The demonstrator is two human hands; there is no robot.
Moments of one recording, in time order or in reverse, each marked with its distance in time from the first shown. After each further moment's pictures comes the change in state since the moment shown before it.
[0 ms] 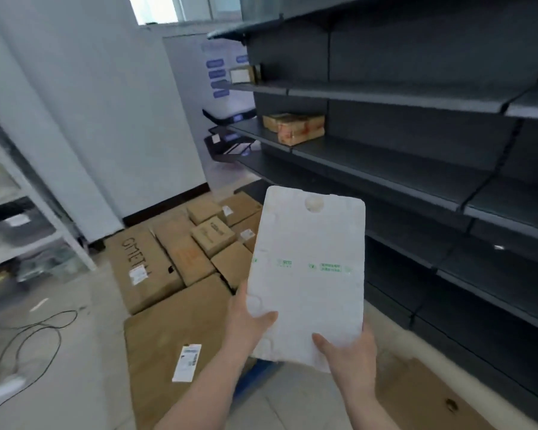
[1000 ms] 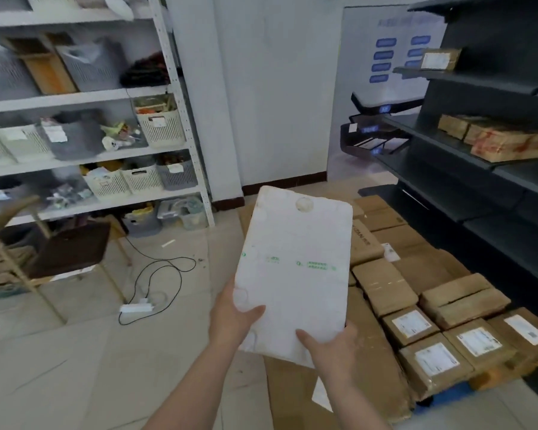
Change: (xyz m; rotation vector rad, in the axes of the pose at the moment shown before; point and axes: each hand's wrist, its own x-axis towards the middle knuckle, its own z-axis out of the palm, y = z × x) left_hand 0.094 -0.173 -0.461 0.058 0.481 -0.221; right_hand -0.161 -0.102 0.466 -0.116 -0.433 -0.107
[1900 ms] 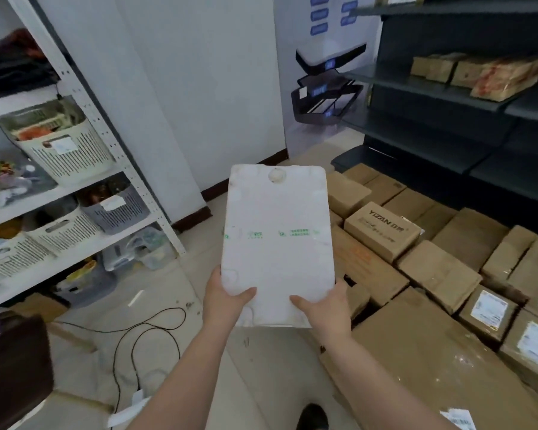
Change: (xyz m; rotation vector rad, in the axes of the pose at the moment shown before) left_hand 0.442 -0.014 -0.081 0.019 -0.262 0.095; right_hand 0.245 -0.133 0.334 0.057 0.227 0.089
